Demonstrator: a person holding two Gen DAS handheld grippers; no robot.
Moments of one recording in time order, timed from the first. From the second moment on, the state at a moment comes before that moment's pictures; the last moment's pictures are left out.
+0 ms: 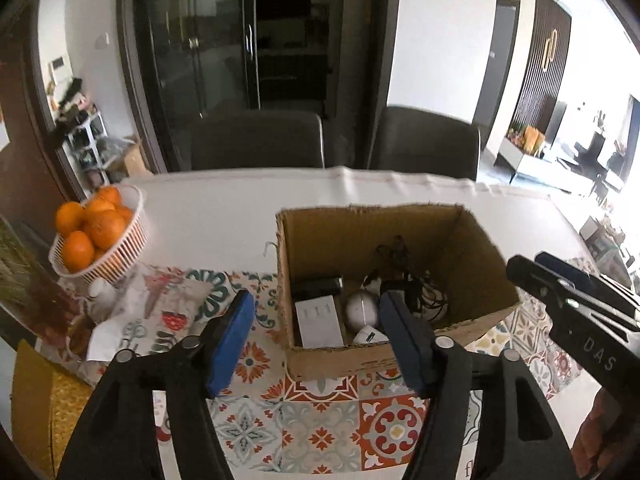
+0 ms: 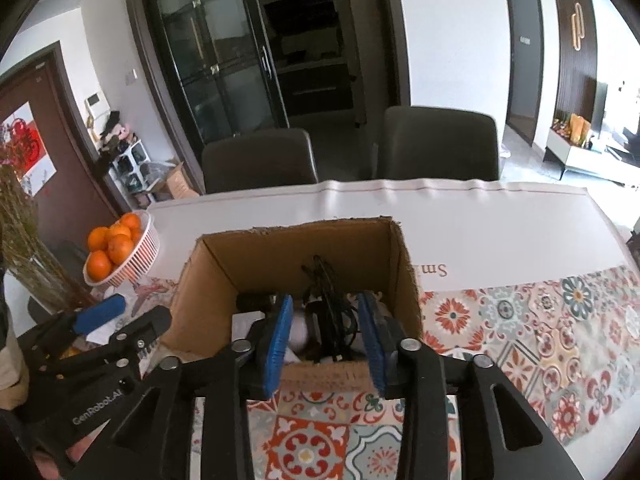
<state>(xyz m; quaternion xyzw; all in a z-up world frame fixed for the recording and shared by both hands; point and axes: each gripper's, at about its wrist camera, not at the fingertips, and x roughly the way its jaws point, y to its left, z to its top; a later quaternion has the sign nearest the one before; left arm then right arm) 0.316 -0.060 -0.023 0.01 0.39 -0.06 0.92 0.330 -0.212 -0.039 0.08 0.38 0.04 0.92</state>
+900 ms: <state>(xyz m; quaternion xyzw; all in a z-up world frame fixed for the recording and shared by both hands) 0.198 -0.062 0.058 0.07 0.23 -0.03 0.97 0.208 -0.215 0.031 0.05 0.27 -0.04 0.96</state>
